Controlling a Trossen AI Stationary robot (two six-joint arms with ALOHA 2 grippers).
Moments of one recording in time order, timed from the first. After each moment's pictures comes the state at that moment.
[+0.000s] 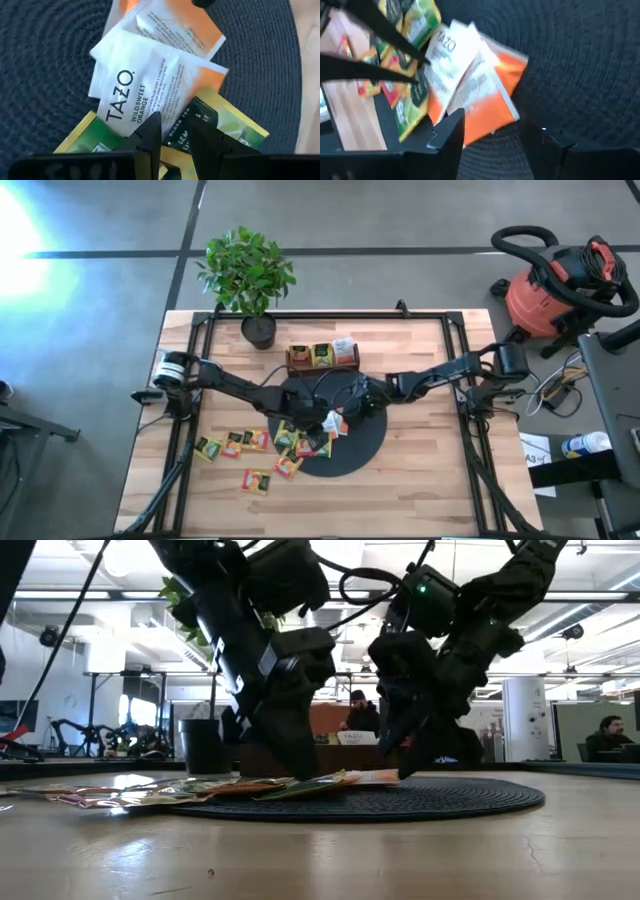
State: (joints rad) left arm -0.12 1.85 1.11 -0.22 0.04 -0.67; right arm -0.02 1.71 0.78 0.04 -0.21 0.95
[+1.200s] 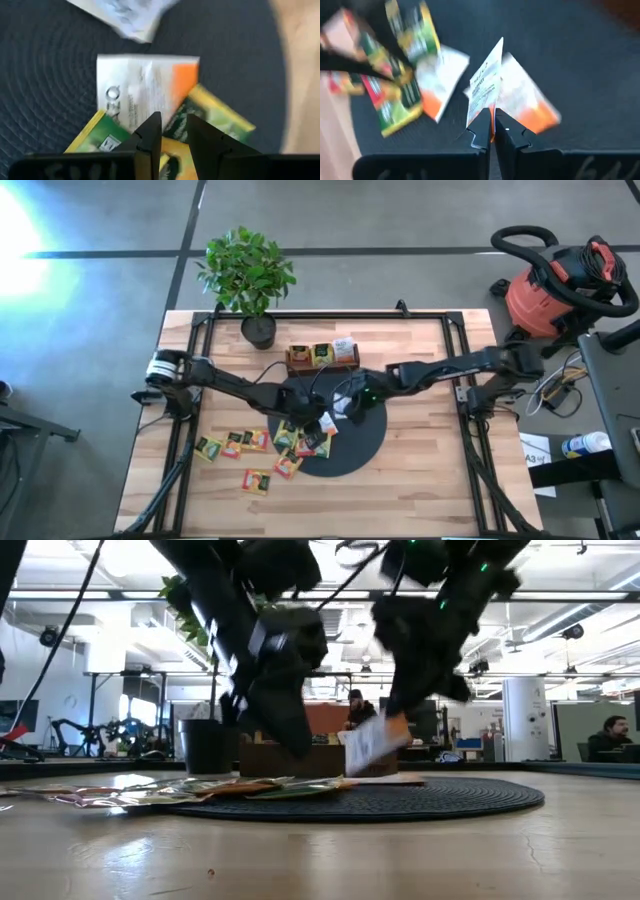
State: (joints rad) left arm -0.11 1.78 1.09 -0.25 0.03 -0.63; right arm -0.01 1.57 0.96 -0.36 0.02 0.72
